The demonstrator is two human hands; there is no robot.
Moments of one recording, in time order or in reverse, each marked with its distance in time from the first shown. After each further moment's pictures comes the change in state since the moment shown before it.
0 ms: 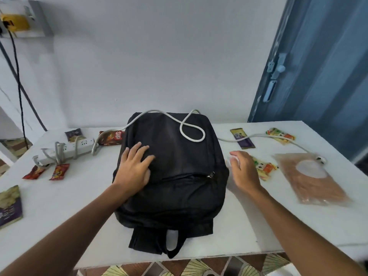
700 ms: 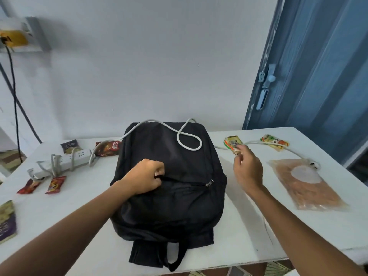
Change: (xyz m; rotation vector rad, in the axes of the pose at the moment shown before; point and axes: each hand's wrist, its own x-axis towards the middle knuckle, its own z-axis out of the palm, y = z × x) left_hand 0.047 0.021 -0.021 -0.422 -0.466 -0.064; right_hand 0.014 -0.021 -0.026 -0.120 0.277 0.005
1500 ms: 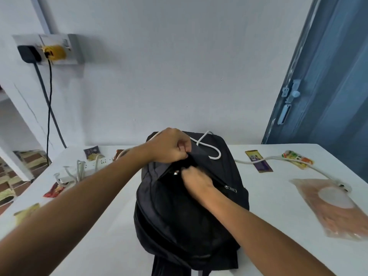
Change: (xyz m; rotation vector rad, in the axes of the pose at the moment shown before) left_hand 0.032 0.028 -0.113 -0.206 0.061 0.103; right_hand -0.021 -0.166 0.077 -0.410 -0.720 -0.533
